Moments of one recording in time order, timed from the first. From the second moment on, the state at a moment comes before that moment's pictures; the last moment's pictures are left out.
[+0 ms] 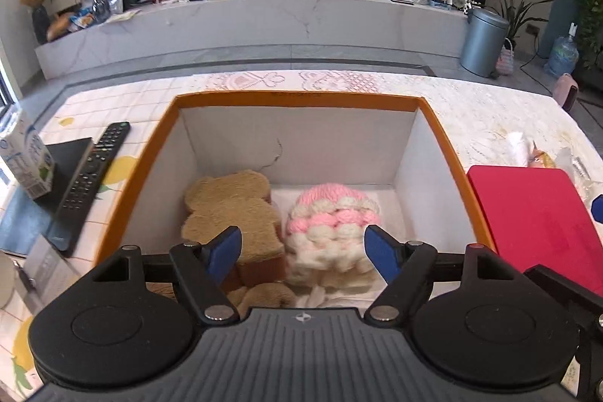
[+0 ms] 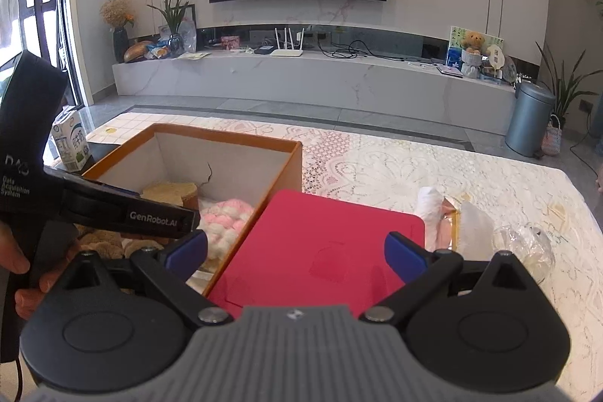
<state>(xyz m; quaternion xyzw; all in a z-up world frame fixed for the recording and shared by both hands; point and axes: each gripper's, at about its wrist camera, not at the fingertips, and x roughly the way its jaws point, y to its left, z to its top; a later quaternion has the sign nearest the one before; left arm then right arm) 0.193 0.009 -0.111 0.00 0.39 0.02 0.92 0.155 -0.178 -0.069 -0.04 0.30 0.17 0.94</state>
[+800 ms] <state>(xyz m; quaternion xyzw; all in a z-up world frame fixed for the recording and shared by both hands) 0.137 -0.029 -0.020 0.05 0.31 0.00 0.95 0.110 -0.216 0.012 -0.03 0.26 0.17 0.95</state>
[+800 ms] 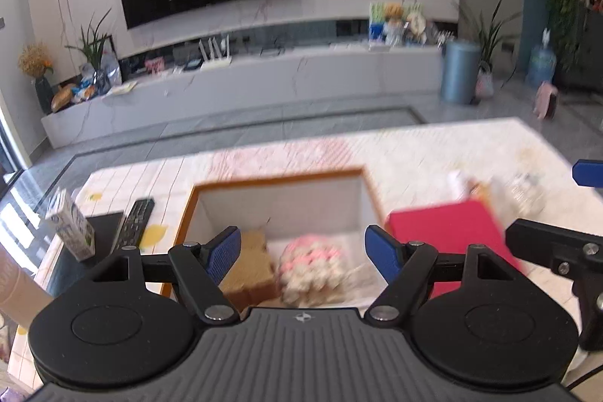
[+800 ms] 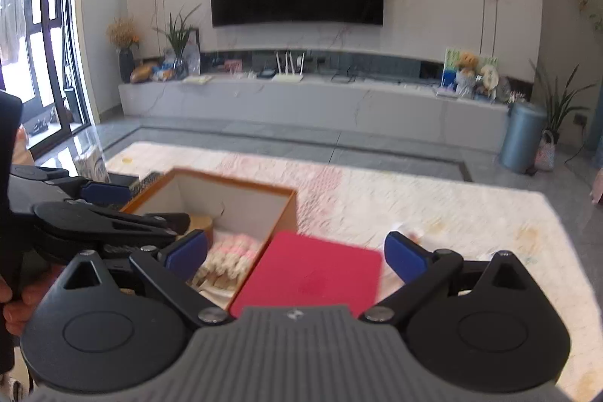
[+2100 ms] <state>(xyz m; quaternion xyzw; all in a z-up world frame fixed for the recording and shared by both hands) 0.155 -0.281 -0.144 0.04 0.29 0.01 0.96 0.135 -0.503 -0.085 0.21 0.29 -0.07 0.93</state>
